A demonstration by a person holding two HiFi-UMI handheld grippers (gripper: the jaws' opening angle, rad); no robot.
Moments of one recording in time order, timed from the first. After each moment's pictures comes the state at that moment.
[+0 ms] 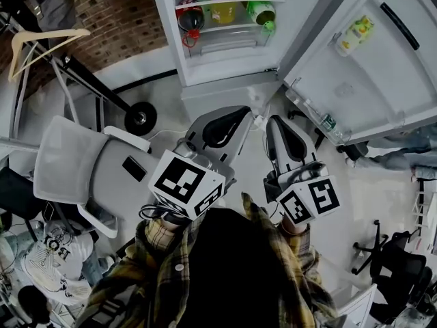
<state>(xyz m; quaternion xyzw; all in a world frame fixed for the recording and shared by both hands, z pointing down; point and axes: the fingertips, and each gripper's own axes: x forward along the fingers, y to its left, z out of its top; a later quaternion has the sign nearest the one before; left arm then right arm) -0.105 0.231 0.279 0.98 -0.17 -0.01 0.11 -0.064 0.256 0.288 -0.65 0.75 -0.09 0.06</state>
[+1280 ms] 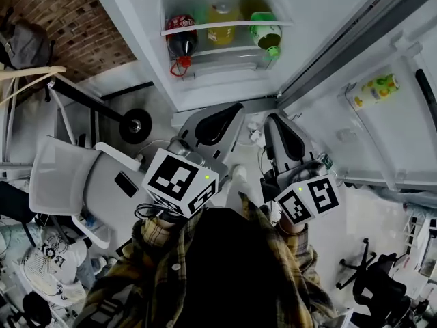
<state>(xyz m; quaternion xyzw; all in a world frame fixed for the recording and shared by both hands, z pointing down) -0.029 0.079 0.289 0.97 -0.21 0.00 0.13 0.021 0.109 0.294 -0.62 0.77 -0.11 0.06</state>
